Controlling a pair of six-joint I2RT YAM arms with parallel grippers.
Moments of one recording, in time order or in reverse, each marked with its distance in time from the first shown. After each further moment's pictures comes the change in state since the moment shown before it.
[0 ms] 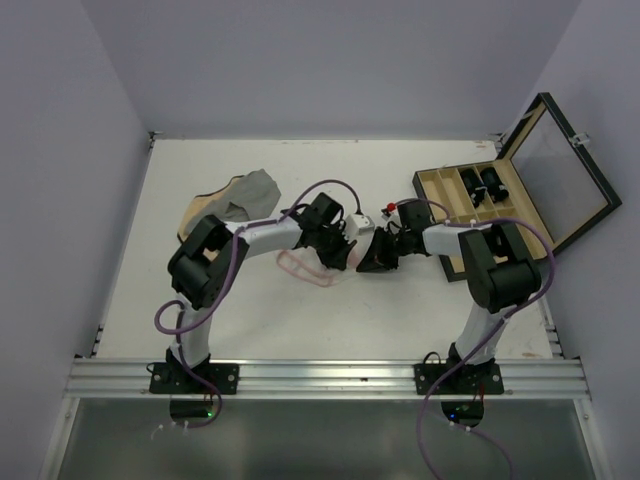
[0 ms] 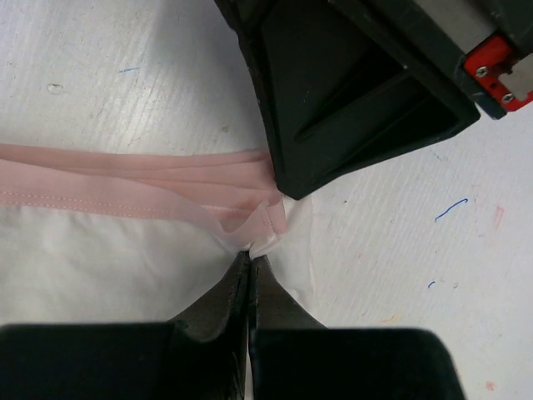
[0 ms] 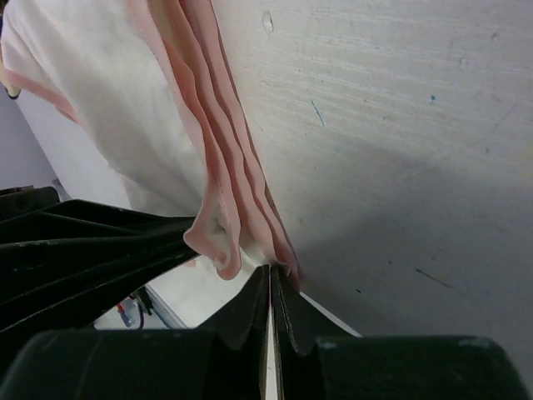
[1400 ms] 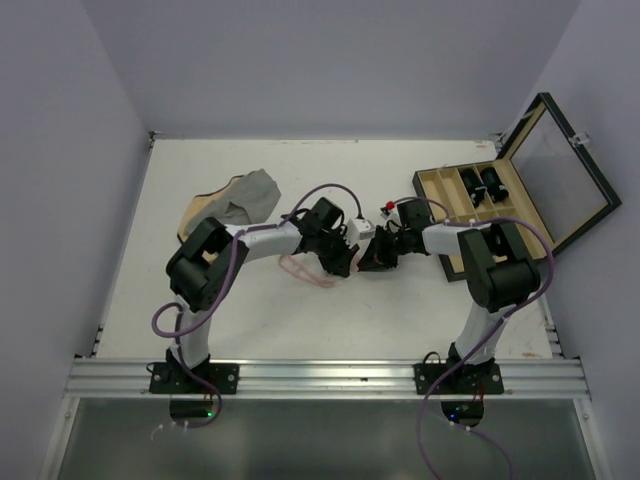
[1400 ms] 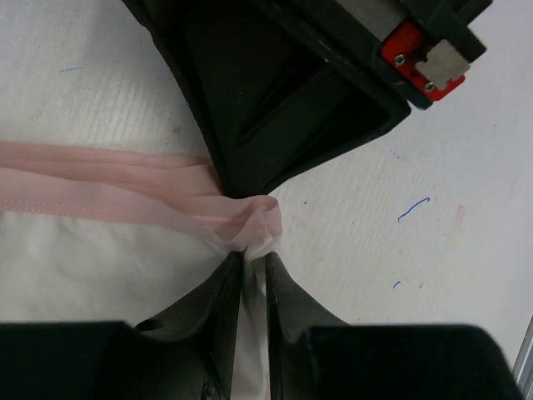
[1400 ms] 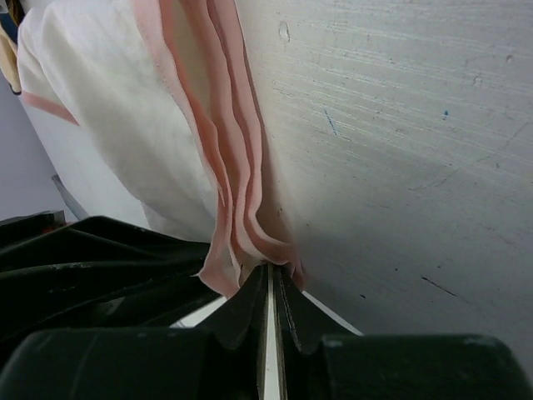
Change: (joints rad) left arm -0.024 -0.020 -0.049 0.038 0.027 -0.034; right arm -0.003 0.031 0.002 0.034 -0.033 0.000
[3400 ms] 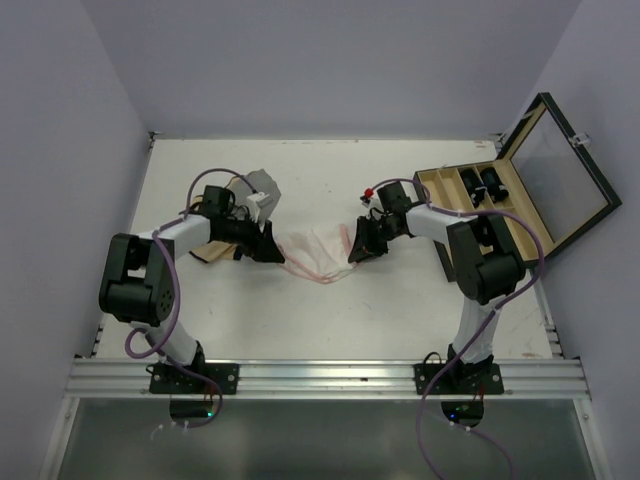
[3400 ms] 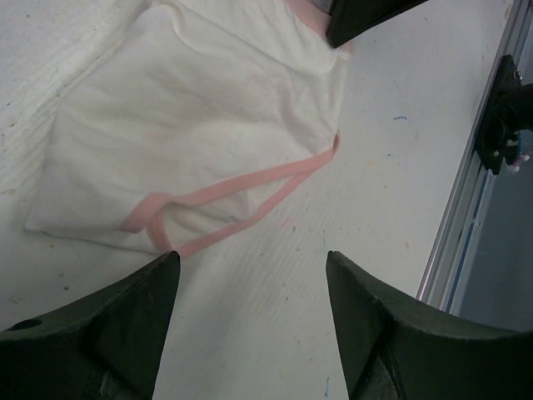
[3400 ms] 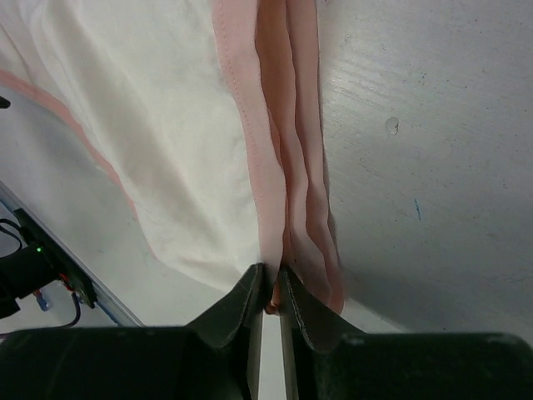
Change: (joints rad) left arm 0.610 -0.301 -0.323 -0.091 0.442 0.052; right arm 0.086 0.085 0.264 -0.271 0.108 -0.198
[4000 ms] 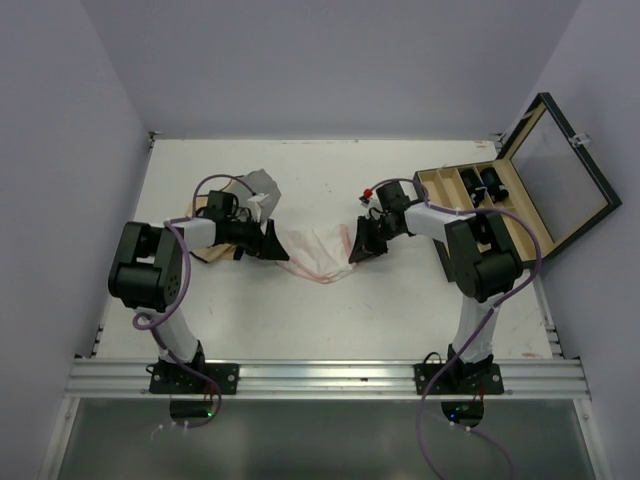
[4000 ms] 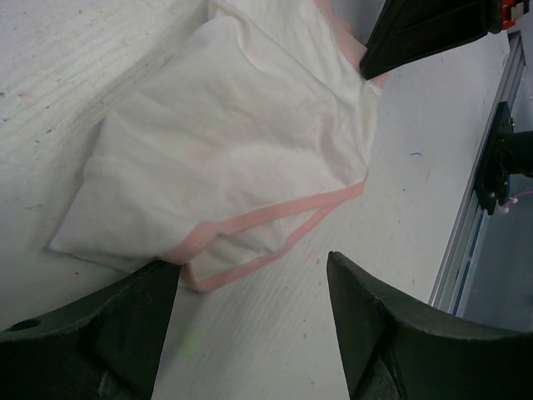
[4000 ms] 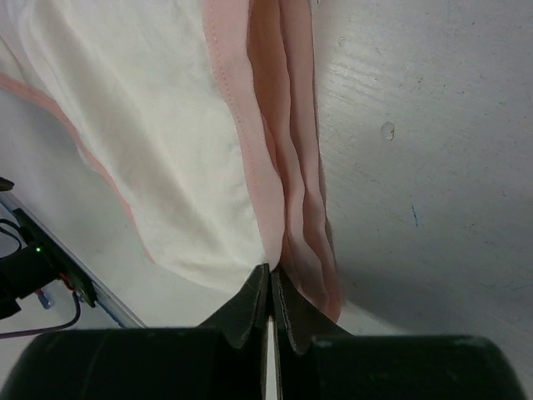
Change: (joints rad) left arm 0.000 0.095 -0.040 0.216 0.008 -0.182; right arm 0.000 0.020 0.022 -0.023 -0.001 -0.003
